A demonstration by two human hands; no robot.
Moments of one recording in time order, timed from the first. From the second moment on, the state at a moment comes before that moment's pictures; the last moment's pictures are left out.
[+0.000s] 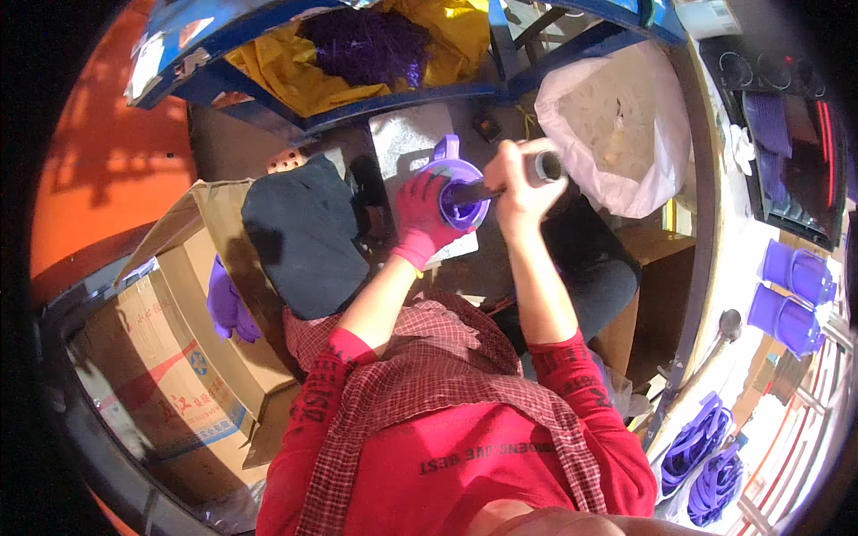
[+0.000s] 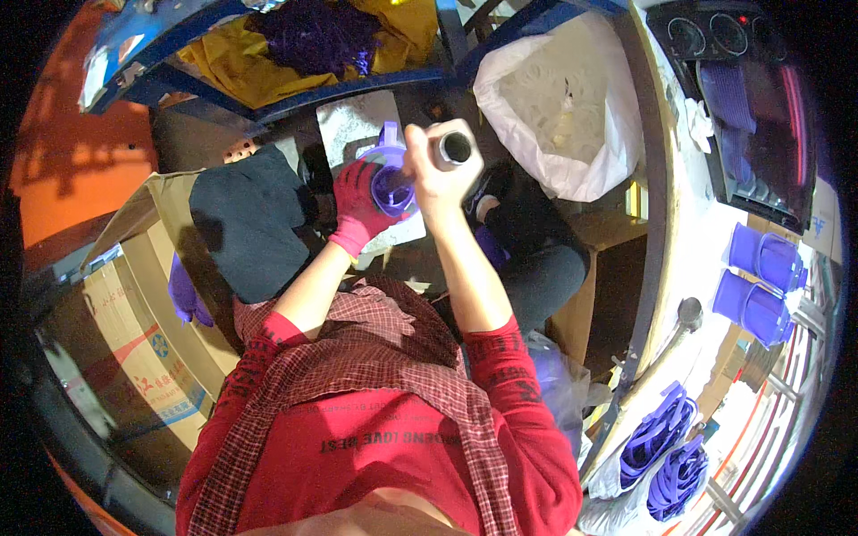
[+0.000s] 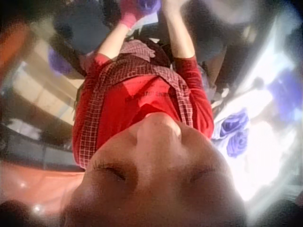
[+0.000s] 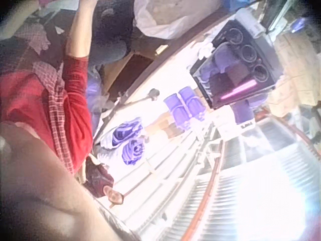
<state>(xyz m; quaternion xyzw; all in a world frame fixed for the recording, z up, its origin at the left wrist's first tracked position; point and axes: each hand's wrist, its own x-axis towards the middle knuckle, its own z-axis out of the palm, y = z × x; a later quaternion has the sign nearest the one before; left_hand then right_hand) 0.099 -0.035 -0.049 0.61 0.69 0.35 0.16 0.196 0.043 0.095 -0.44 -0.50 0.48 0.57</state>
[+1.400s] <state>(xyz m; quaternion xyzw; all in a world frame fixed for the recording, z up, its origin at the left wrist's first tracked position) 0.079 -0.053 0.089 0.65 0.59 0.41 0.24 0.419 0.098 0.084 -0.70 -0.56 0.28 0.35</state>
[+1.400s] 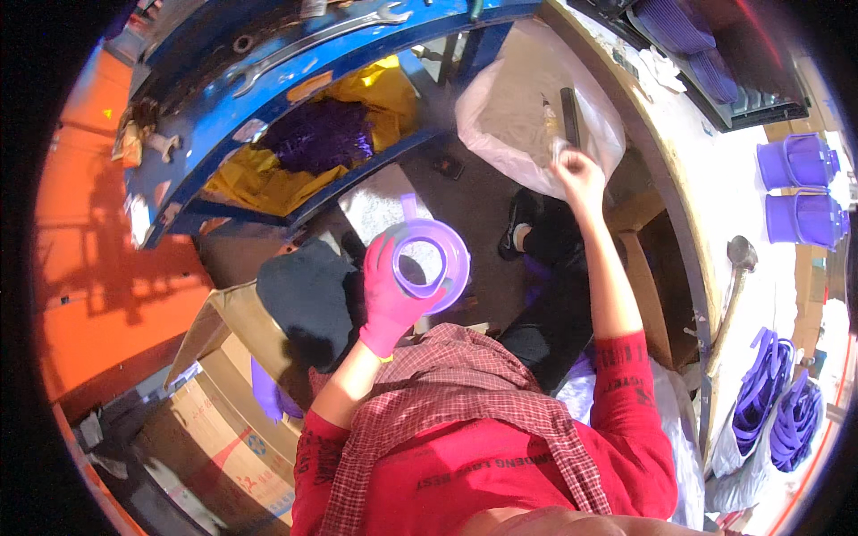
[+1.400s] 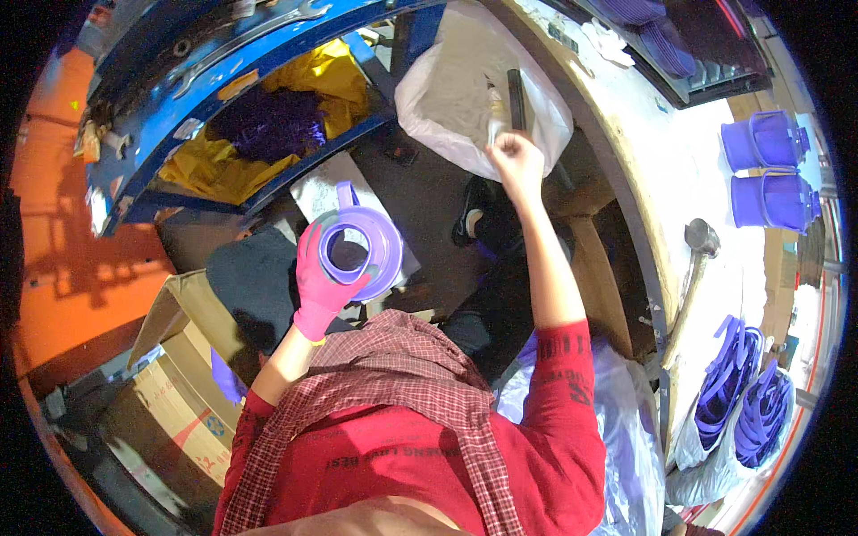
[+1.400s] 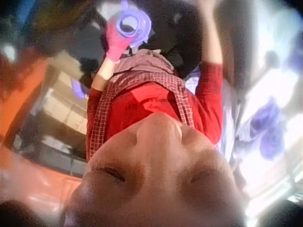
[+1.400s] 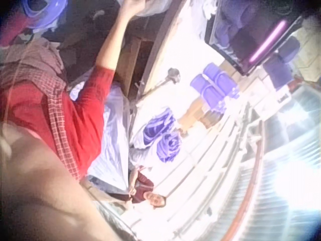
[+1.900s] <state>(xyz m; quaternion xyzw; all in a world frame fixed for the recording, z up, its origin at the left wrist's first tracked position) 0.083 -0.076 0.169 0.72 0.53 0.45 0.02 0.273 -0.064 0.256 -0.36 -0.72 0.40 0.43</state>
